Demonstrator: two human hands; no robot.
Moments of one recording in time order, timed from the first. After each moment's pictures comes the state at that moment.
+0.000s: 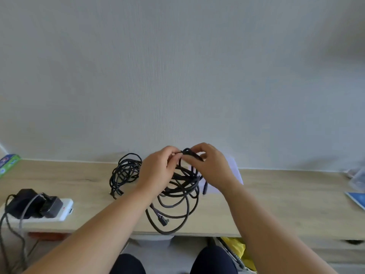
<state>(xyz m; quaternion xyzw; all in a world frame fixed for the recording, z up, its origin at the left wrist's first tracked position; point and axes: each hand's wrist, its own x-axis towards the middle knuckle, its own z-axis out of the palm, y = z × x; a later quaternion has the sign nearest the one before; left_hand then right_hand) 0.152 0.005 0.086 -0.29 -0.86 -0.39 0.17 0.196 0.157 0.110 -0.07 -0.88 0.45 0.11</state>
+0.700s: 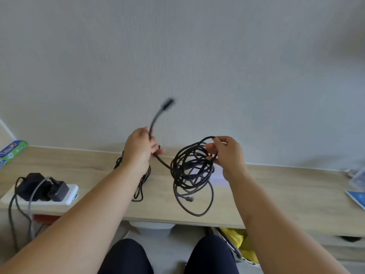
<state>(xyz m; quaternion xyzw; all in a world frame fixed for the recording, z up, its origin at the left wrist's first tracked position) 0.144 -0.017 0.115 0.05 -0.60 -0.80 -0.06 0.194 0.167 0.105 -0.25 -0.69 0.66 0.15</state>
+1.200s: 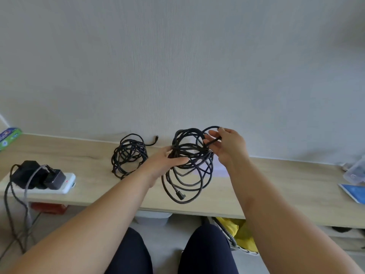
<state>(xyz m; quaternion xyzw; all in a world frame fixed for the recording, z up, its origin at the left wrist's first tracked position) 0.160 -0.005 0.058 -0.07 -0.74 -0.61 -0.30 0.188 0.168 0.110 -0.28 -0.52 0.79 0.13</state>
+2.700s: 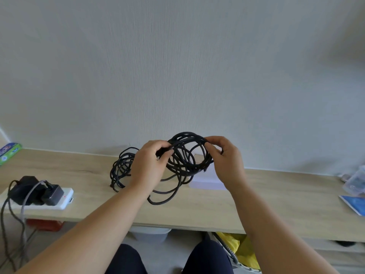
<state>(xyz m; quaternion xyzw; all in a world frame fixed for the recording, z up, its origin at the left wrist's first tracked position) 0.166 -0.011 0.086 -0.18 -0.83 -0.48 0.20 0.213 0.167 0.107 -0.06 -0.80 0.56 0.23</state>
